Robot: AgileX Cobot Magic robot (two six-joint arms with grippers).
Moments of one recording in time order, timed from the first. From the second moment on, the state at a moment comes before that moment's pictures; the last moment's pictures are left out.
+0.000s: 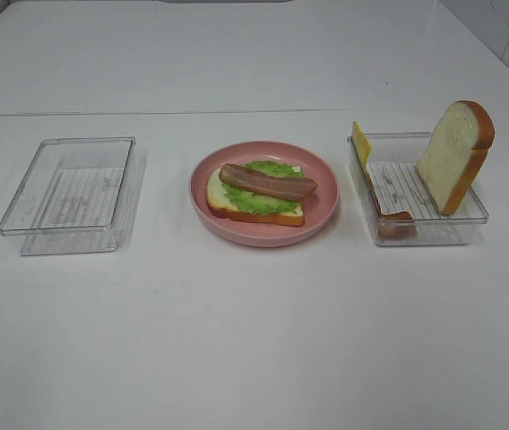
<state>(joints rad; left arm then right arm) 0.05 -0.01 -0.52 -0.11 1.08 0.12 -0.01 0.68 -0.62 0.00 1.00 0.06</state>
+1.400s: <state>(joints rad) 0.05 -0.01 -0.52 -0.11 1.08 0.12 0.38 1.90 -1.51 -0.06 1.07 0.15</state>
